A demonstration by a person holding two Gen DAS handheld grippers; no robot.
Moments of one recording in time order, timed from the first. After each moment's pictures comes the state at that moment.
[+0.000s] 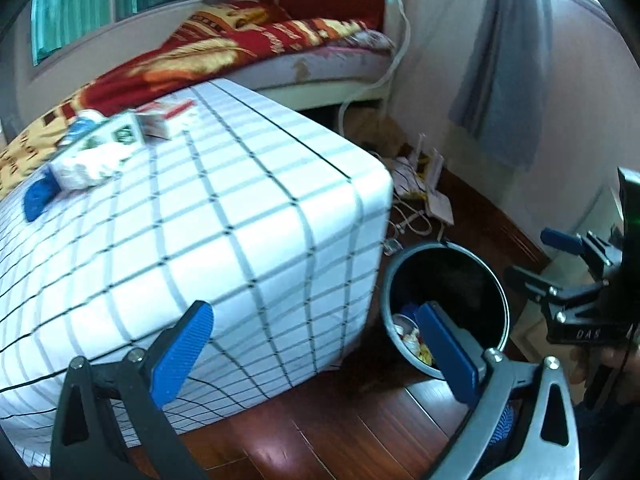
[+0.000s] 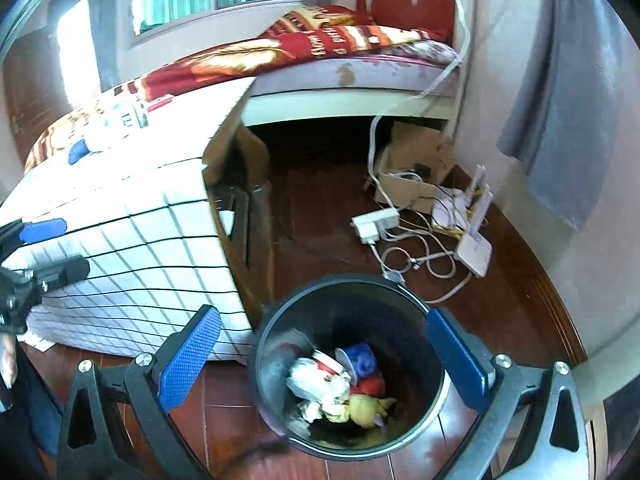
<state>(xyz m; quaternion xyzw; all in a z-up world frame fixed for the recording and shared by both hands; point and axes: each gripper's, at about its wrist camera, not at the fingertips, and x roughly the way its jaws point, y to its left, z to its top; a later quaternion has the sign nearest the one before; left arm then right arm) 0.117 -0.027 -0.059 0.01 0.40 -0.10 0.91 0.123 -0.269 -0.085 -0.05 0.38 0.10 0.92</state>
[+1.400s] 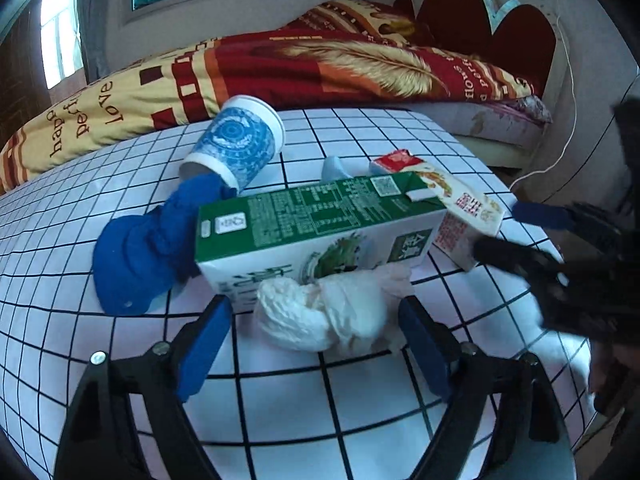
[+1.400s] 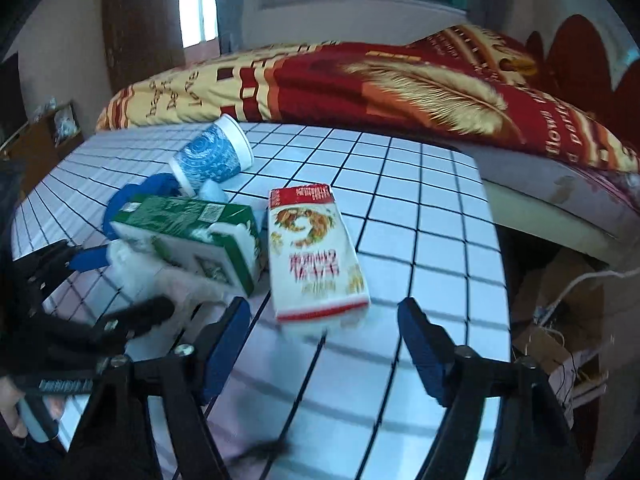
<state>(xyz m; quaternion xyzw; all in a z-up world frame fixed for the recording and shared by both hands) 0.282 0.174 -0.055 -0.07 0.40 0.06 0.91 0.381 0.031 -0.039 -0.14 0.38 0.32 0.86</state>
